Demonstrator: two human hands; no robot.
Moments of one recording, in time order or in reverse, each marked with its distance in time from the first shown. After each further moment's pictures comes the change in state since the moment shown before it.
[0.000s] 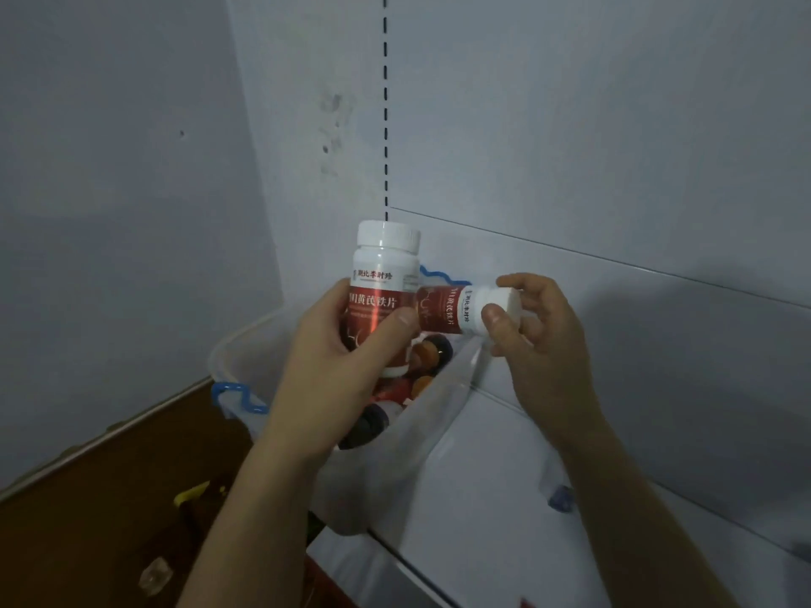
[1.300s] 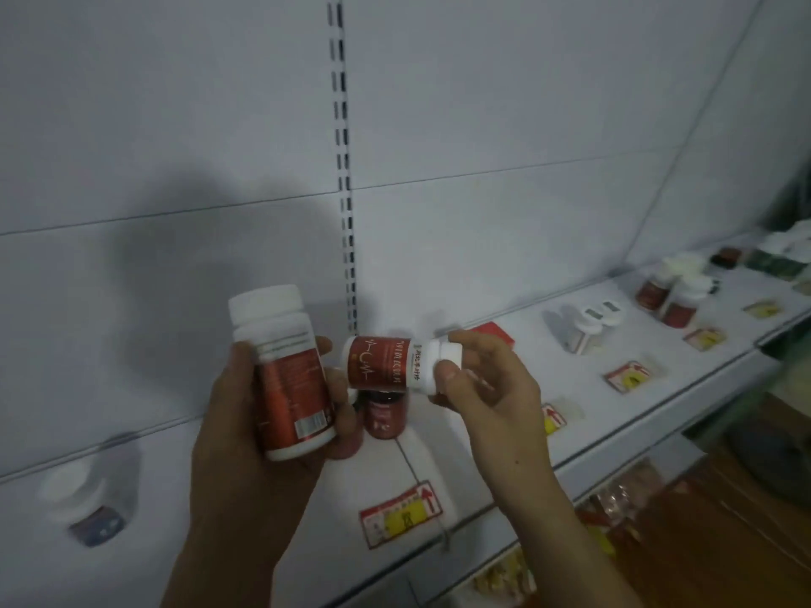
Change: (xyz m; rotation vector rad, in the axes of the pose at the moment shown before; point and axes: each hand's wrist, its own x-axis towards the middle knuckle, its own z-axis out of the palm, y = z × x) left_hand -0.127 -0.001 0.300 -0.849 -0.825 -0.642; right_hand -0.256 -0.054 -0.290 -0.216 0.920 0.299
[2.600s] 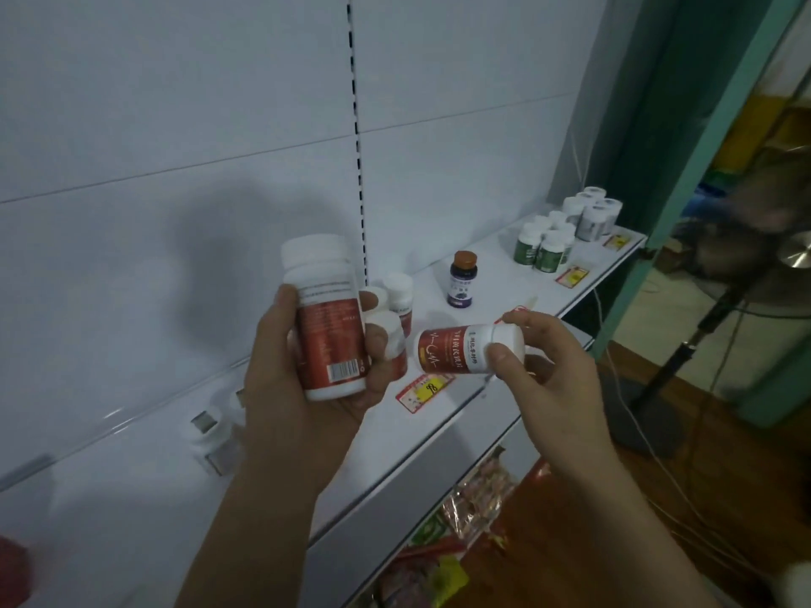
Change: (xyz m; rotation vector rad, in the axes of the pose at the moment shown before) left_hand 0.169 -0.355 0.409 -0.120 -0.351 -0.267; right_hand 0.194 0.036 -0.537 -0.376 0.354 -0.038
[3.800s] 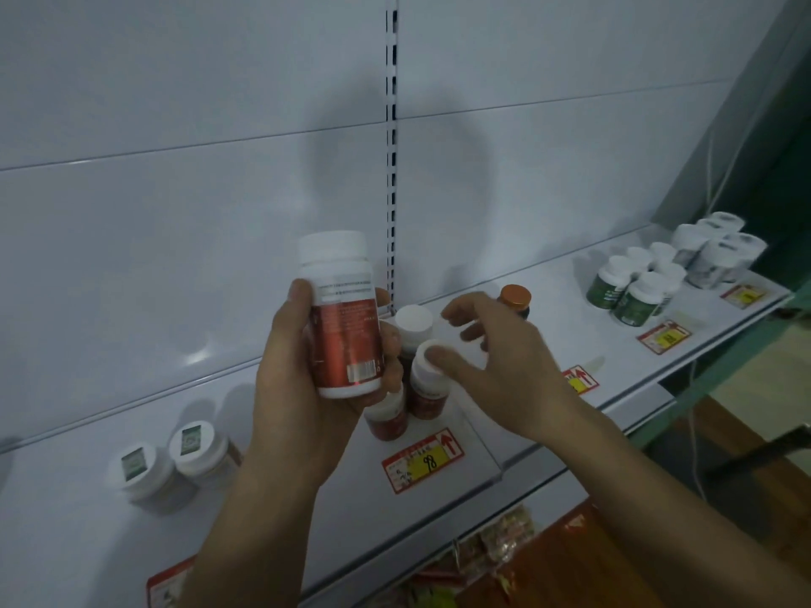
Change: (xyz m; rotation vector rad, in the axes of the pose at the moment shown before) left_hand 0.111 -0.034 0.008 0.097 0.173 0.142; right_hand 0.173 0.040 0.051 -0.379 -0.605 -0.301
